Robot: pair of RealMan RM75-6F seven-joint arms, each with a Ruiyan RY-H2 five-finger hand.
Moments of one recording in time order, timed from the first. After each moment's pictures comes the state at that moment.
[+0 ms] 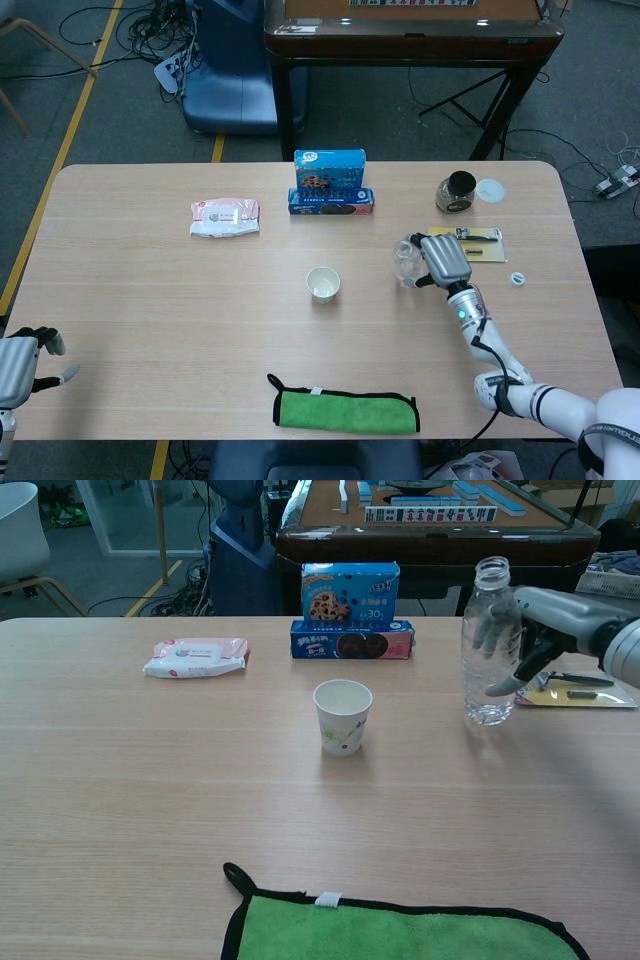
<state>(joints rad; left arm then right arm) -0.10 -1.13 -0.06 -1.58 1.43 1.45 0.13 0.71 -1.60 0.18 -1.12 -1.16 0.95 0.05</state>
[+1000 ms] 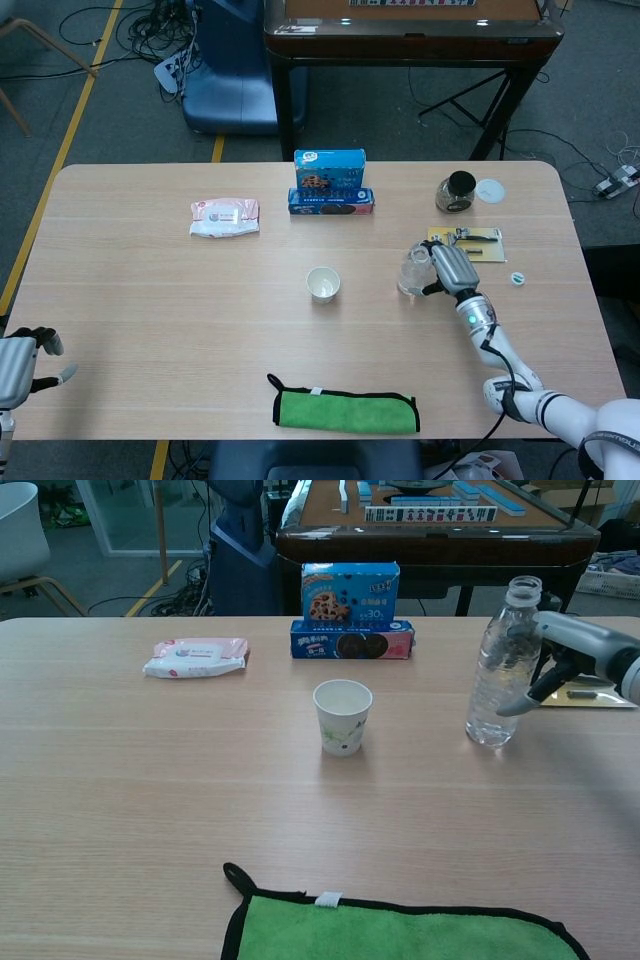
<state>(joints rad) -0.10 -1.13 -0.06 -1.57 1.43 1.46 0.15 0.65 -1.61 0.18 -1.03 -1.26 0.88 0.31</state>
